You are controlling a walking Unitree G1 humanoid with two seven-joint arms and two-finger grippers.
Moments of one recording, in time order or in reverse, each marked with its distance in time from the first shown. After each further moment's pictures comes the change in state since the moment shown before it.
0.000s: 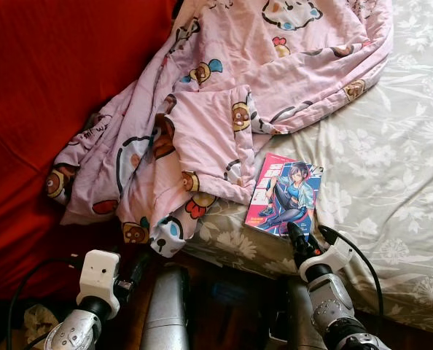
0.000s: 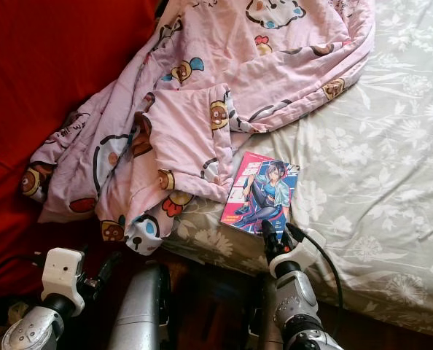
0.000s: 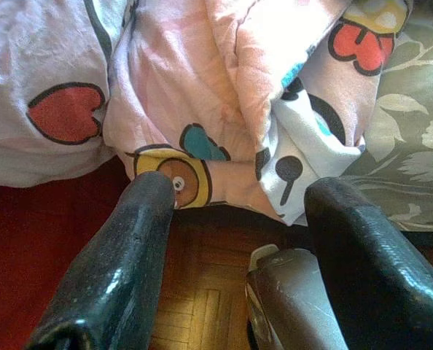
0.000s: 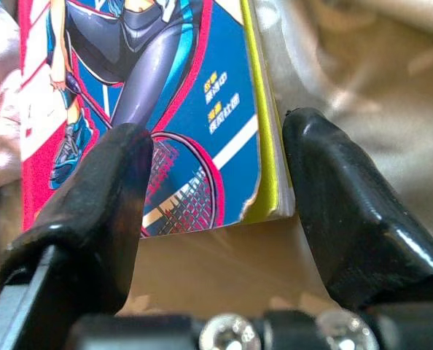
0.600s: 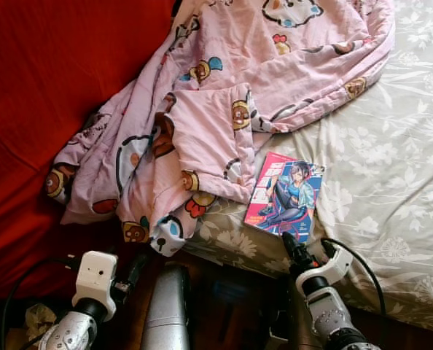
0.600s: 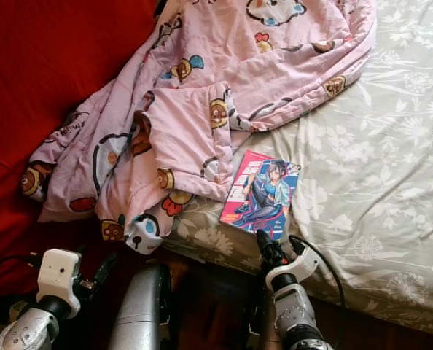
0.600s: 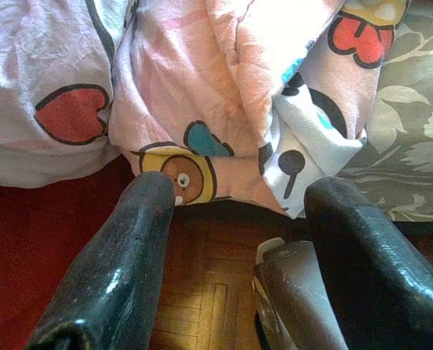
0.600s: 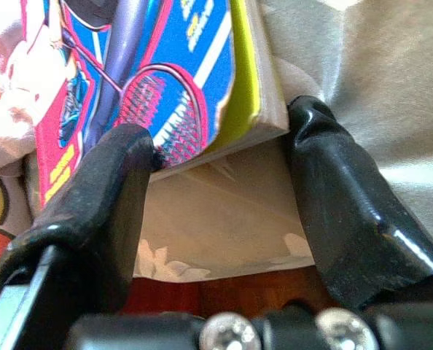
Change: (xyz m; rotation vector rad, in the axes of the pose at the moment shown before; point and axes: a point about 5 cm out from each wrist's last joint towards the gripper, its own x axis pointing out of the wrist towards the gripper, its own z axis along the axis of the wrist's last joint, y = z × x) left arm -0.004 0.002 0.002 0.024 0.011 -0.003; right arm -0.007 -0.002 -0.015 0.130 0.048 0.052
